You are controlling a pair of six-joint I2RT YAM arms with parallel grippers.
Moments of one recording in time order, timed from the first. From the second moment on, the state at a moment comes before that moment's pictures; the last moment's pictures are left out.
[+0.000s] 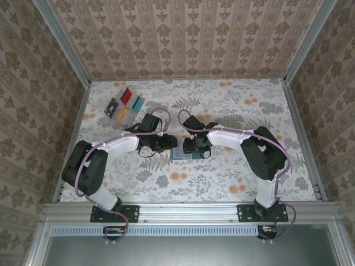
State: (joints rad) left arm -0.57 1.60 0.87 -0.28 0.50 -0.67; right arm 0.68 1.89 1.19 -0.52 -0.07 0.60
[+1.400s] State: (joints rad) left arm -0.59 1.74 0.92 -0.19 0.62 -0.71; right arm 0.59 1.78 0.98 -0.25 -0.25 0.71
